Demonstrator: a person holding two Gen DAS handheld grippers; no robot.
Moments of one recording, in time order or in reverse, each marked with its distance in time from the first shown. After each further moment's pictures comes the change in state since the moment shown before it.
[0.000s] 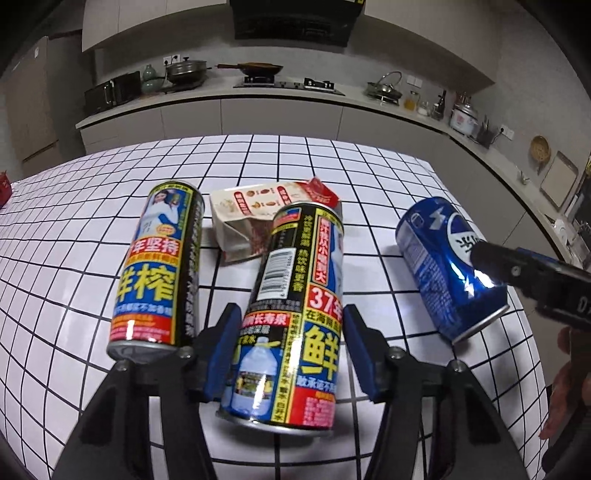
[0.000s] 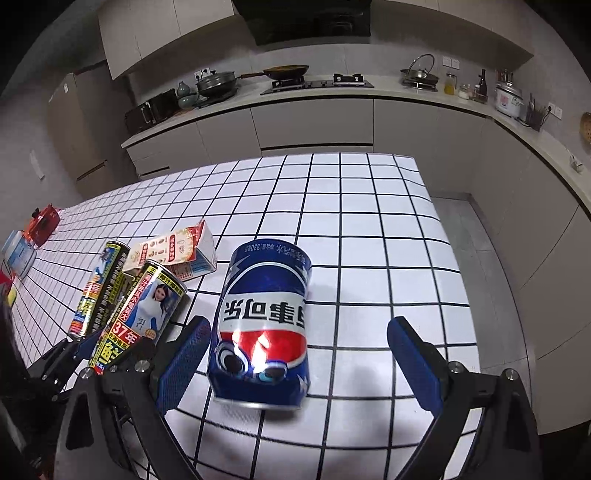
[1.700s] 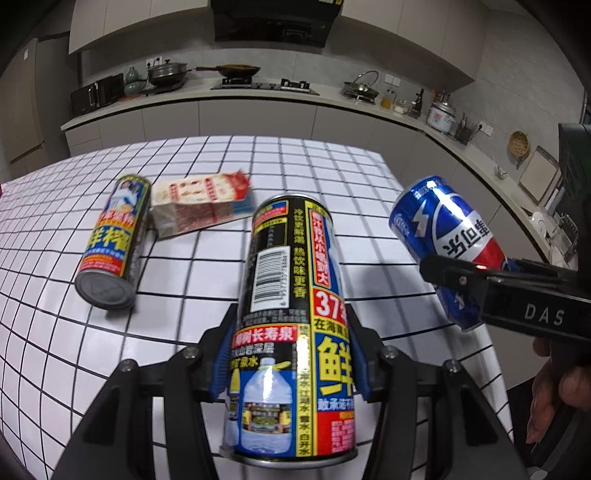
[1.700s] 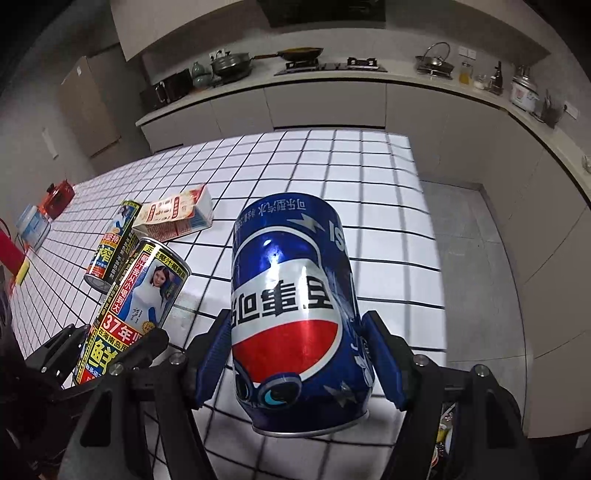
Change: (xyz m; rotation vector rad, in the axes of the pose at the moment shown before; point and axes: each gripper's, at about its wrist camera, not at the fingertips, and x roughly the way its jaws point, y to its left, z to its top) left arm -0.034 -0.060 -0.019 0.019 -0.005 -0.073; right arm -0.038 -0.042 -0.026 -0.043 0.075 0.055
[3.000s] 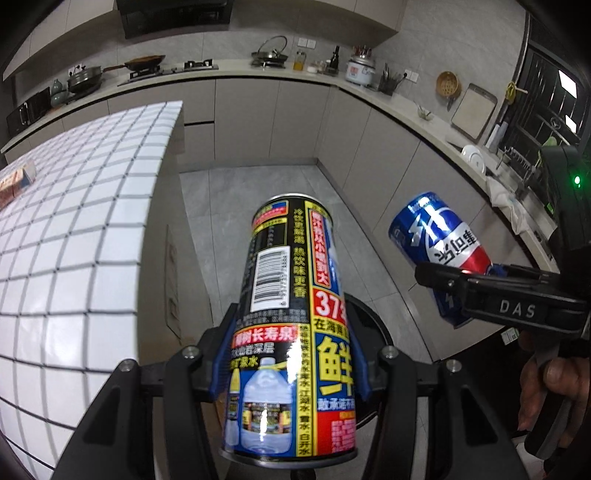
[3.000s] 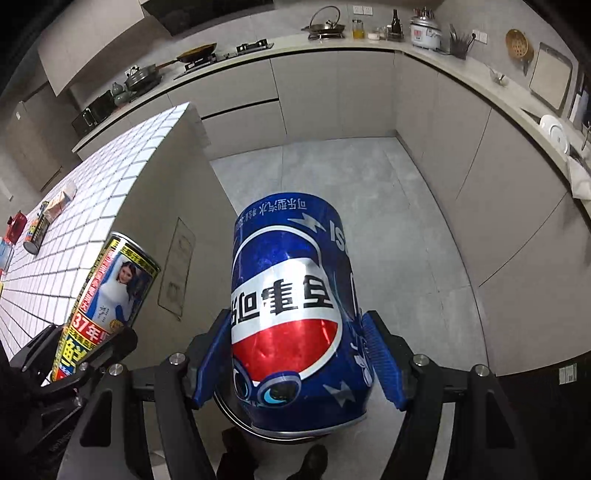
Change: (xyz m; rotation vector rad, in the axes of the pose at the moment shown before) left arm 0.020 -0.290 -0.092 0.121 0.101 -0.152; right arm -0.108 -0.319 -0.161 0.195 0.072 -0.137
